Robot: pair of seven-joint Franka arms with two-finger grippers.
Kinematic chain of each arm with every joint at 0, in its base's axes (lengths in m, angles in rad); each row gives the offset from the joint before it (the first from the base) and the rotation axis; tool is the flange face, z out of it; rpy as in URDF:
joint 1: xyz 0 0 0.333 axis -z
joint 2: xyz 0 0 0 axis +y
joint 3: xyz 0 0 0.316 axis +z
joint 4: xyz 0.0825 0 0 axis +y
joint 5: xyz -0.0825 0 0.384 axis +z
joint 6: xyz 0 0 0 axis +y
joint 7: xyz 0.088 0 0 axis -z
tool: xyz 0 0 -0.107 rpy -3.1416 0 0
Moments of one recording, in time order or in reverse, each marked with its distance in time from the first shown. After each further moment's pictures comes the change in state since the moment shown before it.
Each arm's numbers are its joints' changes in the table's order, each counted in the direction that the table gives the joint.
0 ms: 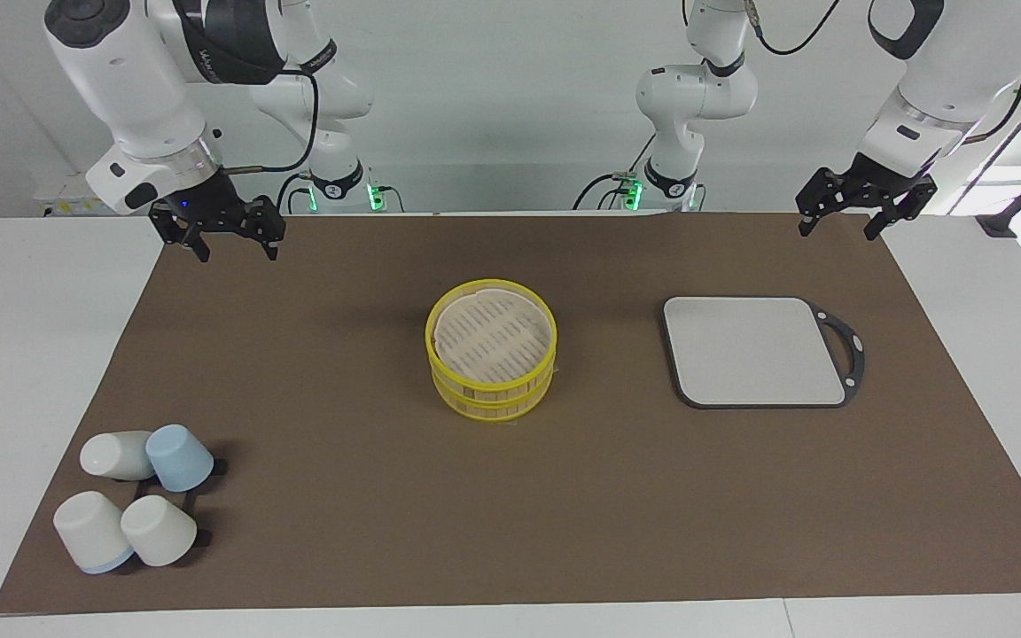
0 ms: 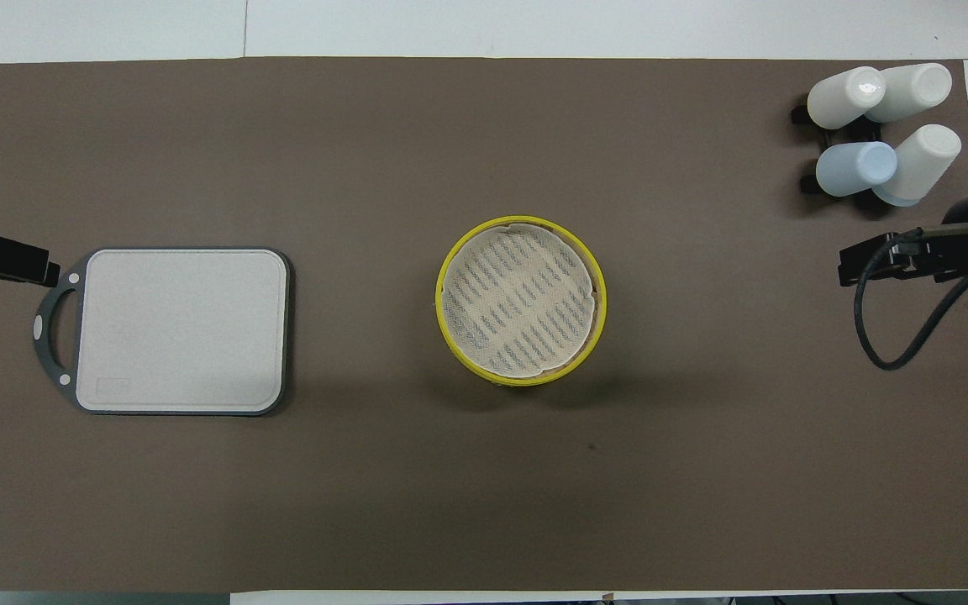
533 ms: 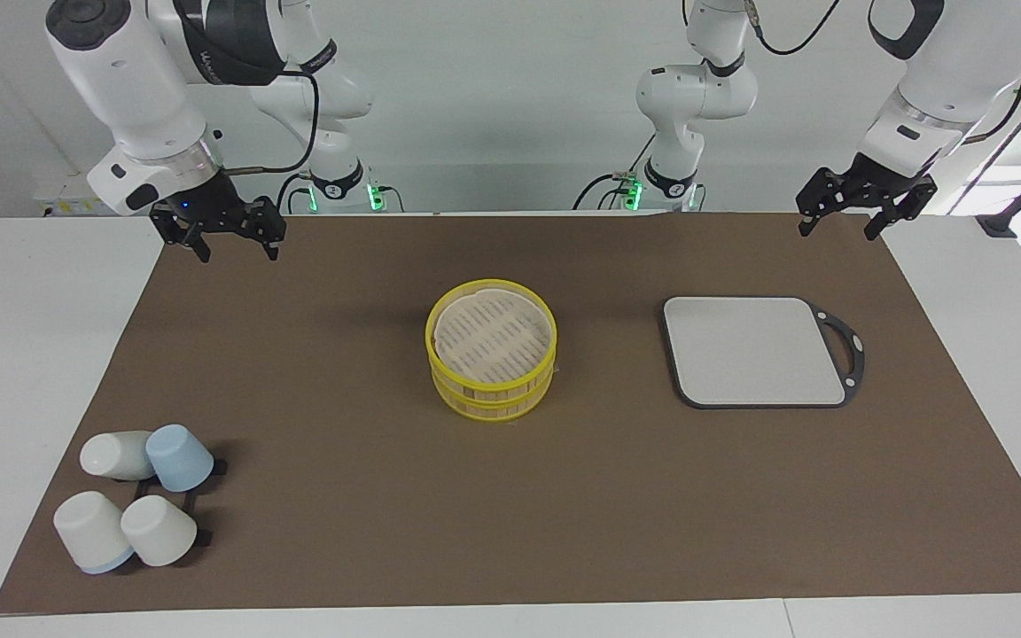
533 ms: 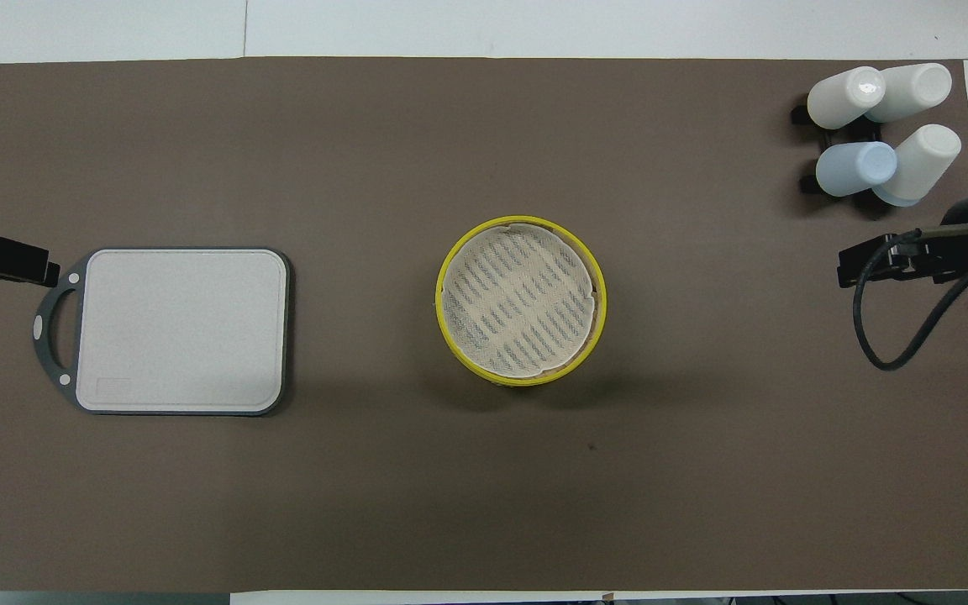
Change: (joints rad) left arm 0.000 0.000 0.000 0.000 0.000 0.000 0.000; right arm 0.000 0.000 0.000 0.003 0.000 0.001 0.000
